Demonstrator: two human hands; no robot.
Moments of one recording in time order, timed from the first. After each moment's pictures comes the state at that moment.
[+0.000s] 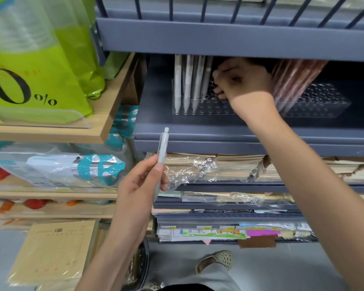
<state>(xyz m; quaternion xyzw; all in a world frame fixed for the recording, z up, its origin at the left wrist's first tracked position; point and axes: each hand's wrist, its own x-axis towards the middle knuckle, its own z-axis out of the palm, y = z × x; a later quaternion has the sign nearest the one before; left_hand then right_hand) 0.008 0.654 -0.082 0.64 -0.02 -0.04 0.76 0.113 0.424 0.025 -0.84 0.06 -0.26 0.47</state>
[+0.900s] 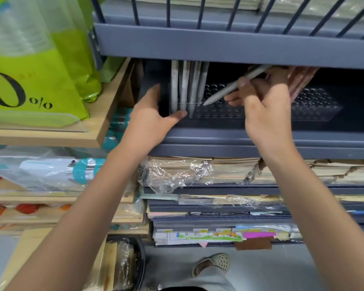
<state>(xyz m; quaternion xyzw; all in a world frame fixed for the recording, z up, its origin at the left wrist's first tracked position) 0.137 0.613 -0.024 0.84 -0.14 0.05 0.52 0.056 0.423 0.026 -0.78 0.05 -0.33 0.53</state>
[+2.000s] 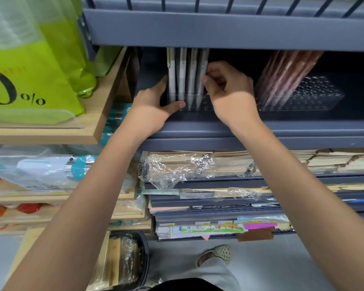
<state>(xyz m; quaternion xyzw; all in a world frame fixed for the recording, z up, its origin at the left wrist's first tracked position) 0.169 0.610 -0.028 0.88 -0.22 0.02 0.42 0.106 0.440 0.005 -0.86 0.02 -0.32 0.39</state>
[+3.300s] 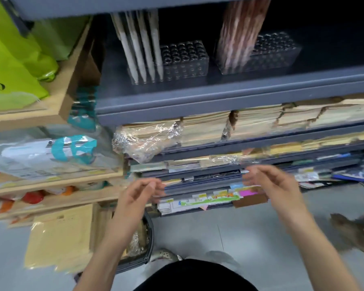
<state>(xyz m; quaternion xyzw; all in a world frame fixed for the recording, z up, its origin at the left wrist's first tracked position) -0.055 0.657 -0.139 0.74 -0.02 -0.17 0.65 -0.156 0.366 -0.122 -0.71 0.27 -0.13 0.63</state>
